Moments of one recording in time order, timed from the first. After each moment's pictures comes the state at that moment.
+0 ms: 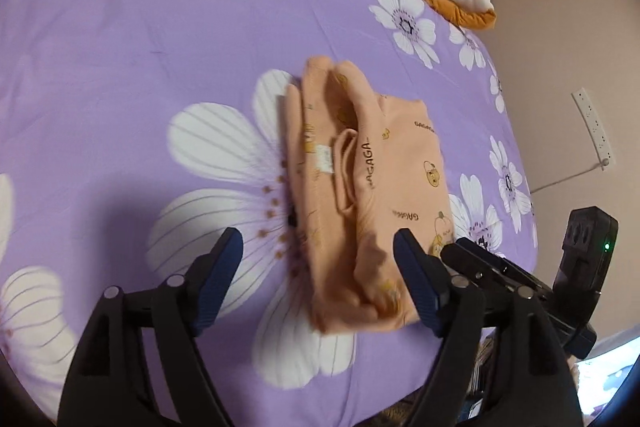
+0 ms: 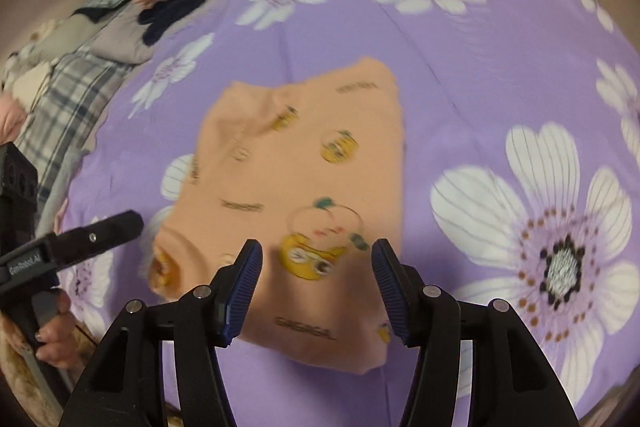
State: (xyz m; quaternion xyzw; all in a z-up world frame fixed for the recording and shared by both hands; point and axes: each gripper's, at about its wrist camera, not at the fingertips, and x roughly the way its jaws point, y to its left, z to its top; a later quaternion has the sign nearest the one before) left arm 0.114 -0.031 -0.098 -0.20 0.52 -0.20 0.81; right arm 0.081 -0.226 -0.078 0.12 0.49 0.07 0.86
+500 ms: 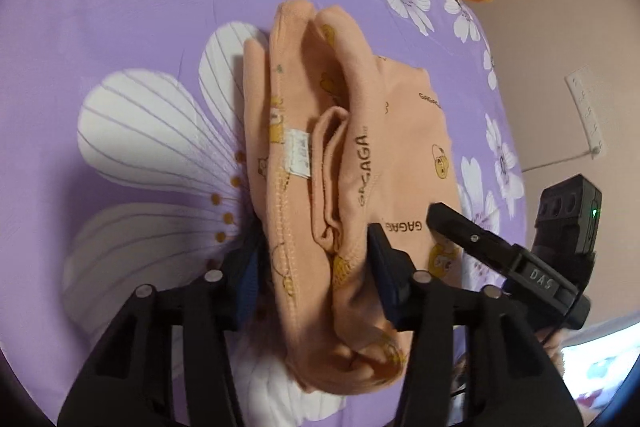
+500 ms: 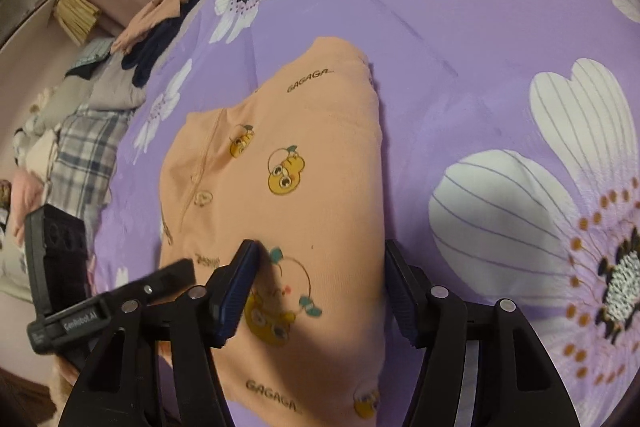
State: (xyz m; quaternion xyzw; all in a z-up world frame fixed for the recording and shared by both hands) left arm 0.146 -0.060 -0.136 -0.22 0.55 -0.24 0.77; right arm 0.104 -0.257 -0.113 0.25 0.49 0.10 0.83
